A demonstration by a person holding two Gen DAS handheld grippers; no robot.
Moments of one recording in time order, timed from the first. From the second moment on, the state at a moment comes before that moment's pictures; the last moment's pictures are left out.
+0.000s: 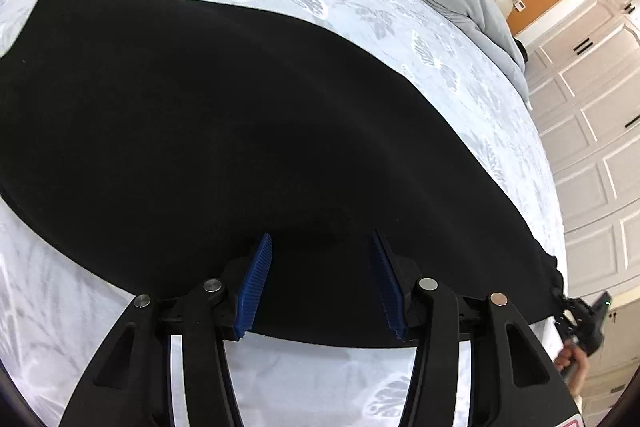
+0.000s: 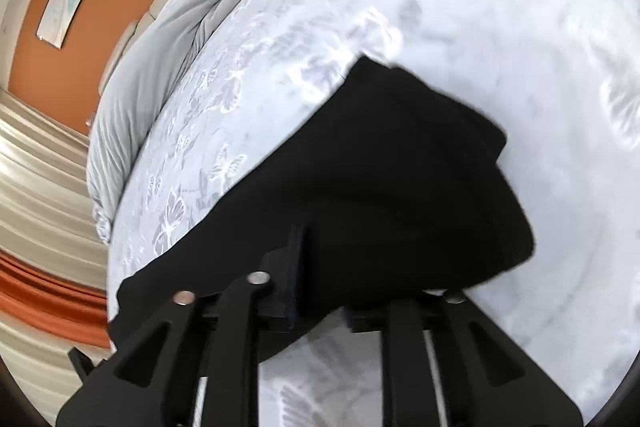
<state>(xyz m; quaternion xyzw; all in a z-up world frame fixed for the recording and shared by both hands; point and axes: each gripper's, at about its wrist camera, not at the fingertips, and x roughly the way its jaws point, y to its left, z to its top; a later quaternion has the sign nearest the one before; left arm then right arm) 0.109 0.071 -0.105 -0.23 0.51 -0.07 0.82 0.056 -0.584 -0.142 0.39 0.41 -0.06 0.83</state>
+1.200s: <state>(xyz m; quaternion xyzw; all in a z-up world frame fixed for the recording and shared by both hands) 0.069 0.344 -0.116 -0.41 0.48 0.11 0.76 0.119 -0.234 -0.078 0.08 0.39 0.12 0.91</state>
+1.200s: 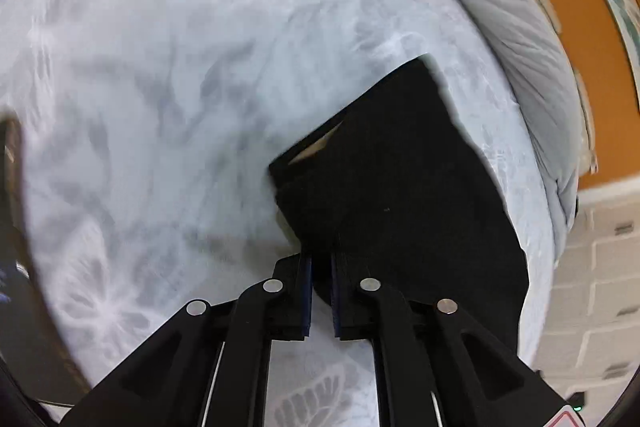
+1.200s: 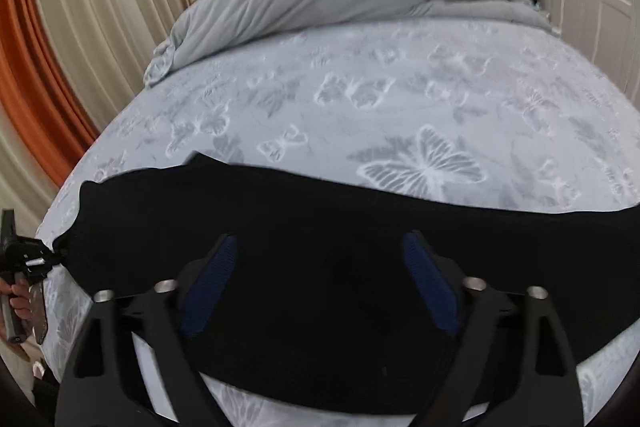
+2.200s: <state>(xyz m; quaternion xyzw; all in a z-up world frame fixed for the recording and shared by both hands) 0.126 0.256 -0.077 -0.22 0.45 0.20 0.84 0.218 -0.159 -0.054 0.02 0.39 0.22 0.89</state>
